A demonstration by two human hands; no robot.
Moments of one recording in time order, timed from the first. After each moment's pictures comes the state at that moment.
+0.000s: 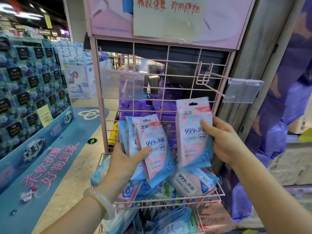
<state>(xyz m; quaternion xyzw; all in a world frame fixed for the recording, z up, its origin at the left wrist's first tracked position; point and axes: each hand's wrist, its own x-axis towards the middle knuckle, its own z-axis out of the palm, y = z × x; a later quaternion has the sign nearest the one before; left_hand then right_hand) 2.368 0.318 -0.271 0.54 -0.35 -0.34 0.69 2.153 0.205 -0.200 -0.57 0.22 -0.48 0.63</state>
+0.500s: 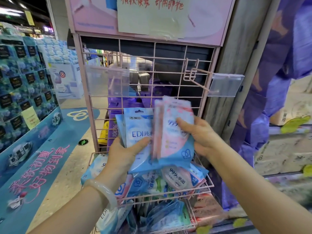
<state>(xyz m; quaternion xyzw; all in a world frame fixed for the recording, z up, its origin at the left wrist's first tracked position) 2.352 0.302 -0.260 0.50 -0.32 -0.39 0.71 2.177 0.216 -0.202 -0.51 0.26 -0.45 0.68</state>
